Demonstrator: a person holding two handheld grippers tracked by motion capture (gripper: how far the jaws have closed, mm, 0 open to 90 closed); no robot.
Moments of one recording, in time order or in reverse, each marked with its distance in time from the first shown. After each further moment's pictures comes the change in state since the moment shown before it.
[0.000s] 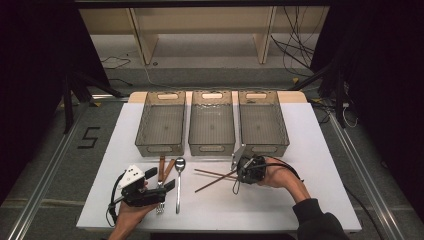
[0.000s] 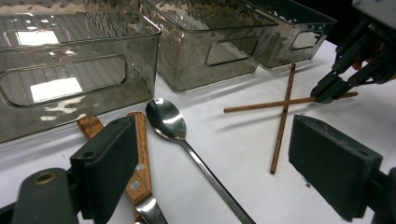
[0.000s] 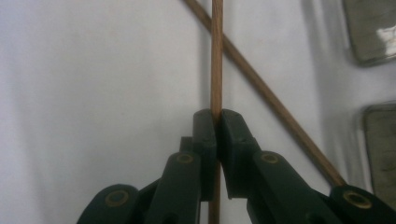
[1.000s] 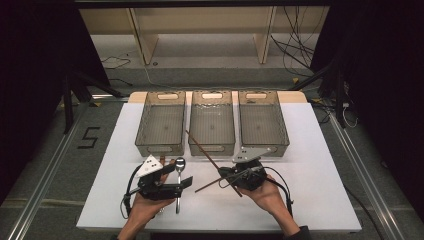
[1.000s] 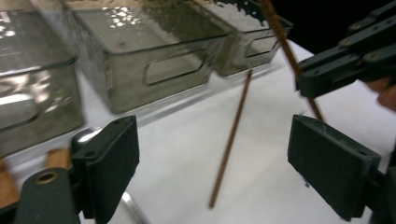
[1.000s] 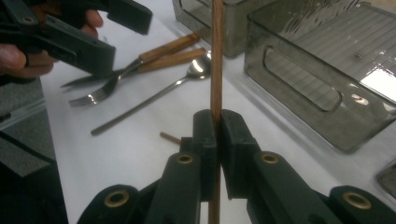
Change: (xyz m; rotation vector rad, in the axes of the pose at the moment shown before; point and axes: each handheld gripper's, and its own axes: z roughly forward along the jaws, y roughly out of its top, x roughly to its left) left arm -0.037 0.036 0.026 0.071 -0.117 -0.006; right arm 0.053 0.011 -0.039 -0.623 -0.062 0.442
